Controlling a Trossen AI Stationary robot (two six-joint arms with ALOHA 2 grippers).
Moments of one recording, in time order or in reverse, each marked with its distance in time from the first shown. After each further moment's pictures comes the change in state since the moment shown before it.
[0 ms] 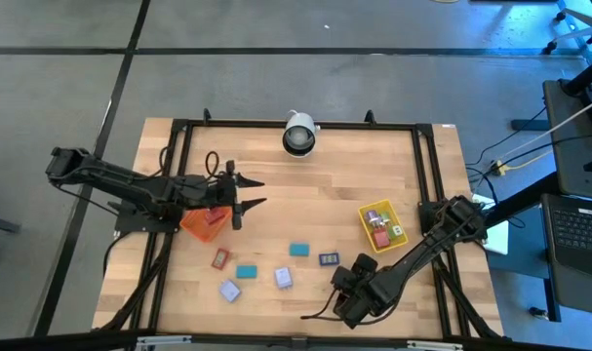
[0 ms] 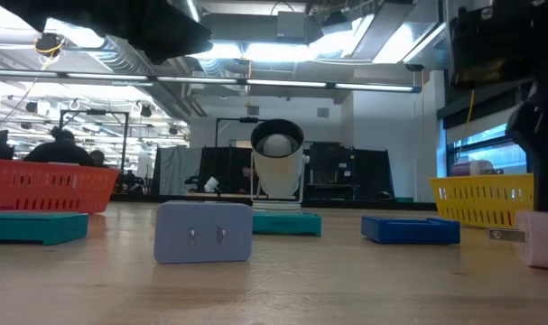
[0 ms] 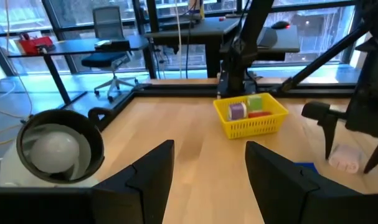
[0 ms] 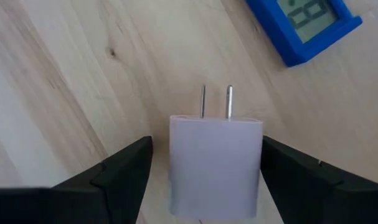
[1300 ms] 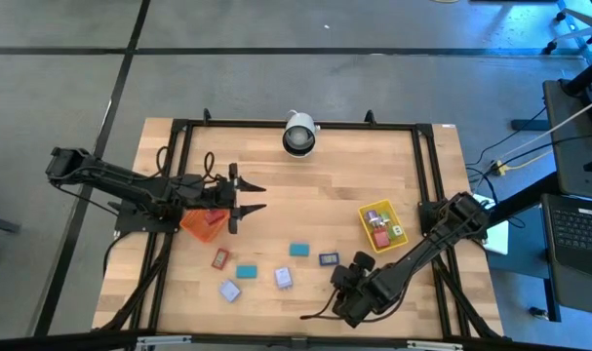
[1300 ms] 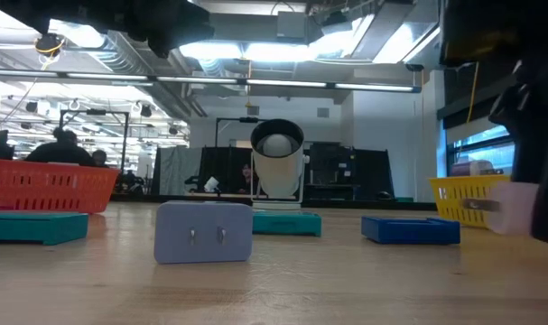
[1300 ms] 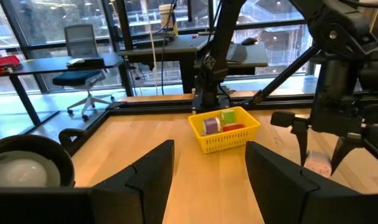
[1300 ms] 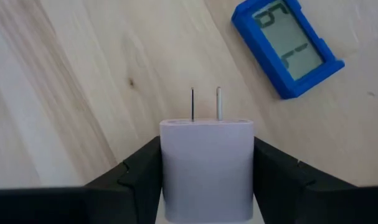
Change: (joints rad) left arm 0.000 -0.001 -0.017 0.083 0.114 0.034; right arm 0.001 -0.046 -0.021 0.050 0.070 -0.055
